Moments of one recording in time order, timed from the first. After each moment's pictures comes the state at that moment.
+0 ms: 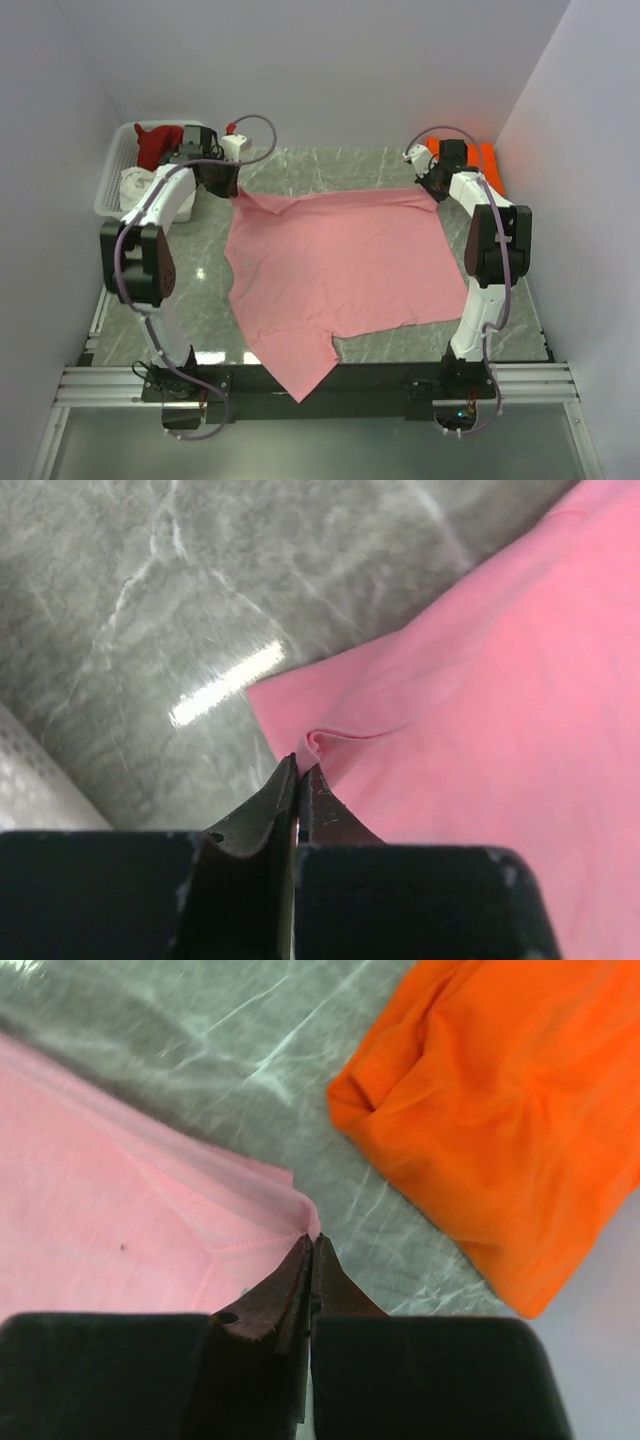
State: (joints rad) left arm -0.09 1.93 1.65 -0.65 0.32 0.34; right arm -0.03 2.04 1.56 -0.39 -0.04 -0.80
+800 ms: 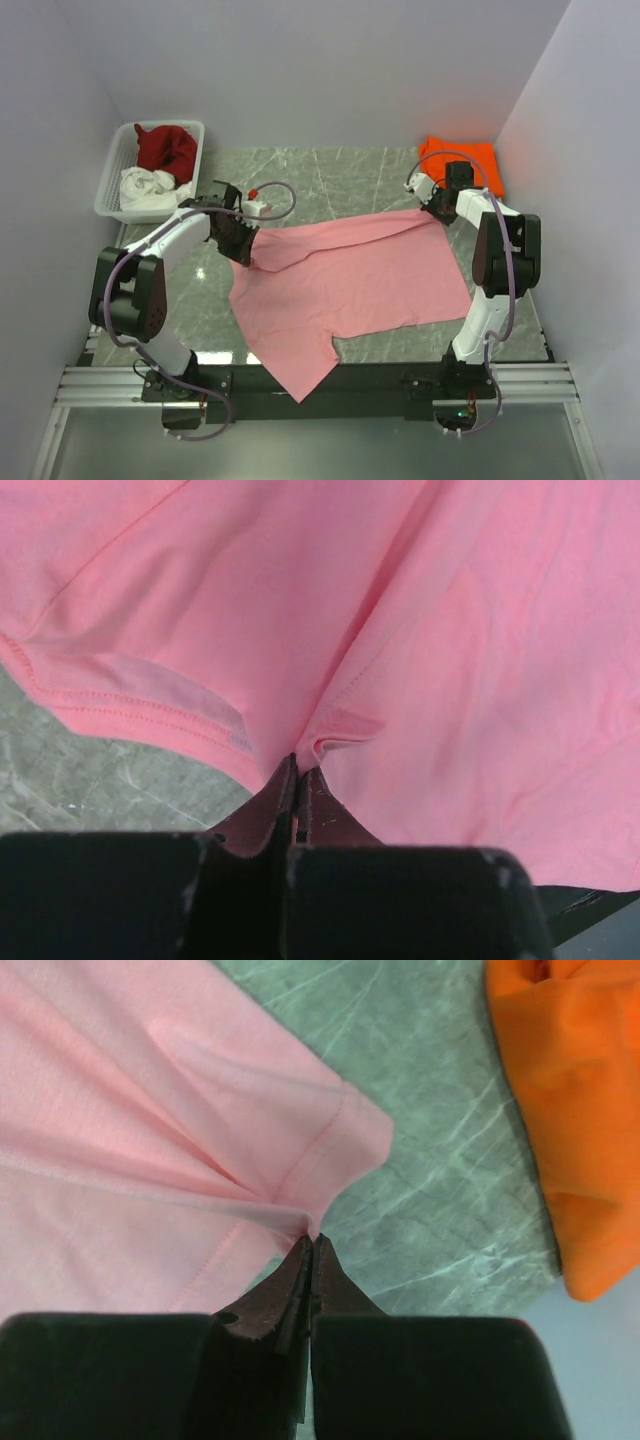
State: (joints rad) left arm -0.25 1.61 1.11 -0.73 0.32 0.25; right arm -0.07 1.93 1.29 -0.38 -0.09 -1.02
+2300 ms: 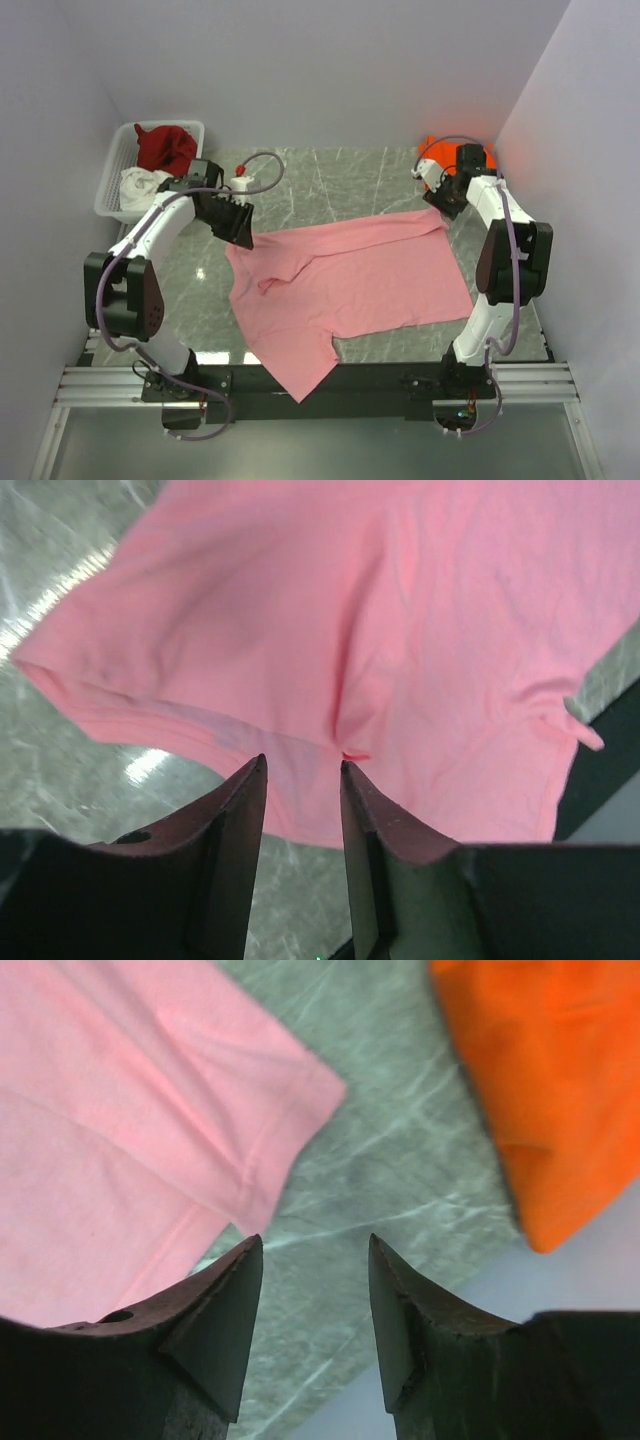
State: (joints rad) left arm -0.16 1.61 1.31 -0.91 0.52 0.28; right arm -0.09 1.87 1.44 -0.63 -0.11 -1.03
